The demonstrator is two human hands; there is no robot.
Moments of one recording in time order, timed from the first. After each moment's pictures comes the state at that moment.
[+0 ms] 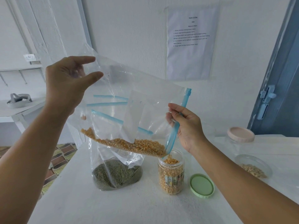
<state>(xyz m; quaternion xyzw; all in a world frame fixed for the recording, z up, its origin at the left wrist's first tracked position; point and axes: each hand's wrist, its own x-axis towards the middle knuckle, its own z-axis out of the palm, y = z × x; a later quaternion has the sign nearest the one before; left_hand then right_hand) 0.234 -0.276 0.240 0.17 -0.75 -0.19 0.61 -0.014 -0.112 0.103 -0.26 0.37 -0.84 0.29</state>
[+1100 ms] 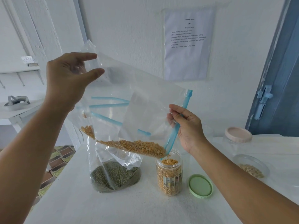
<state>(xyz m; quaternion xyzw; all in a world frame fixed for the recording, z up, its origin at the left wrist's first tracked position) 0.224 -0.273 0.253 0.16 -0.76 -0.17 0.60 -0.019 -0.108 0.103 -0.25 0.37 -0.85 0.28</state>
